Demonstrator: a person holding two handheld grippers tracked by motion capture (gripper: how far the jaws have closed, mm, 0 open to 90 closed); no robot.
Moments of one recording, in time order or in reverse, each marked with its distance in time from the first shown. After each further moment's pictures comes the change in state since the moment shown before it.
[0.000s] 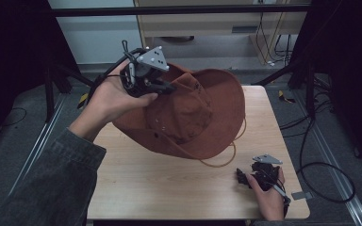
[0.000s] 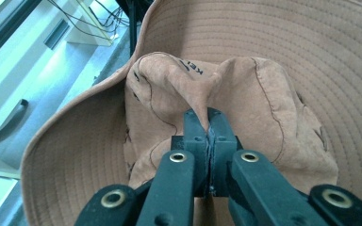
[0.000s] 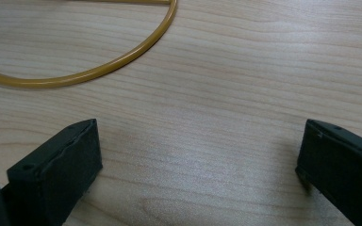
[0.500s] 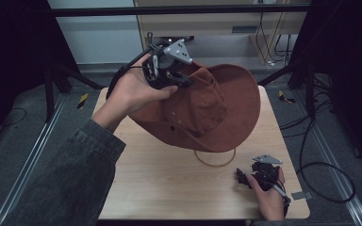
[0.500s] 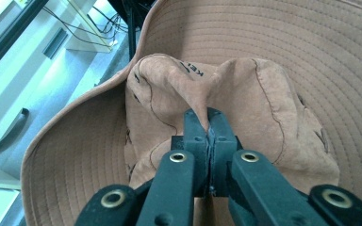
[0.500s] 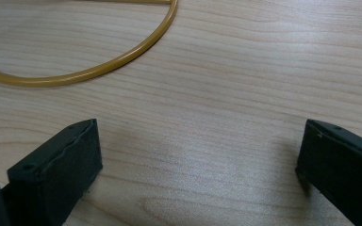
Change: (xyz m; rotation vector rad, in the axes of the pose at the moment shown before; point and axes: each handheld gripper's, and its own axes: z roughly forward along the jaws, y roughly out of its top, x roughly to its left) left arm -0.001 0.034 0.025 -0.003 -0.006 0.021; right arm 0.000 0.000 0.000 0.003 0.000 0.002
